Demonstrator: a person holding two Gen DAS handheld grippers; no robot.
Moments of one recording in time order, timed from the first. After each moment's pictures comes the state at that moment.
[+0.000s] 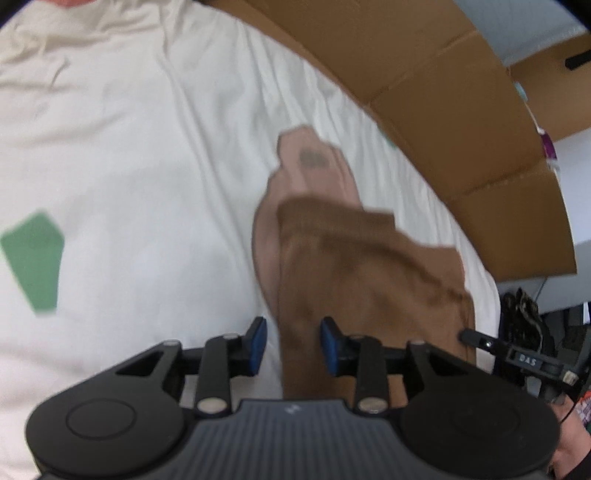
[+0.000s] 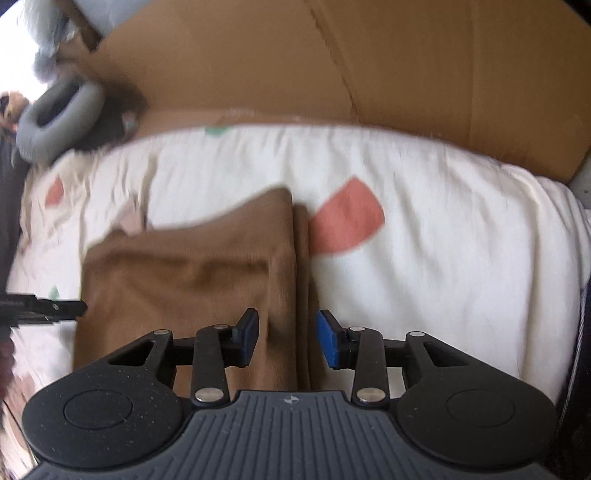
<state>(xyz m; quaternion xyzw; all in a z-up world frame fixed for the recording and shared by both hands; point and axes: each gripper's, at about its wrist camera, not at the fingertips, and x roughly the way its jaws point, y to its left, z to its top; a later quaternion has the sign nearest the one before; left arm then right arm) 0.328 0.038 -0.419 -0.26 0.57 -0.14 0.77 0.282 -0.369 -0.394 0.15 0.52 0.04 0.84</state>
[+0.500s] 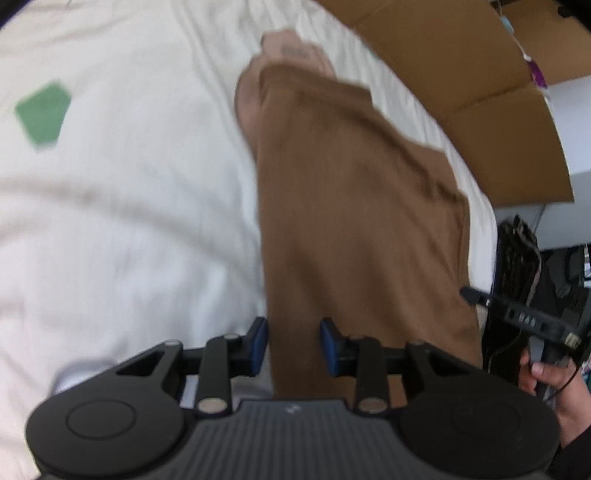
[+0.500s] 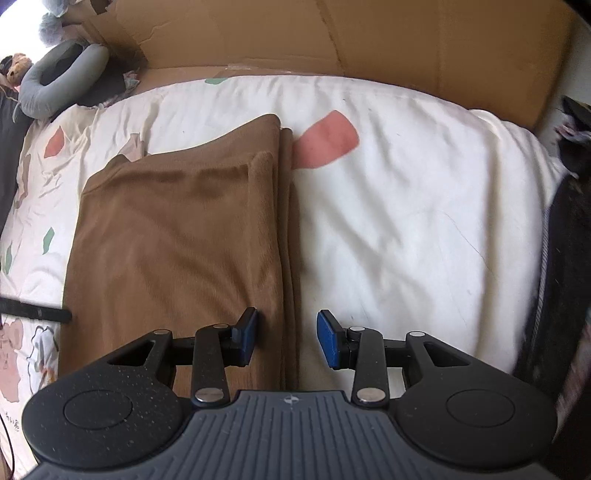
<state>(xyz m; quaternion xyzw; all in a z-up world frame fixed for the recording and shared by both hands) 0.260 0.009 -0.423 -0.24 0.64 -0.16 0.72 0.215 -0.372 -0.391 0.13 0.54 0.03 0.83</state>
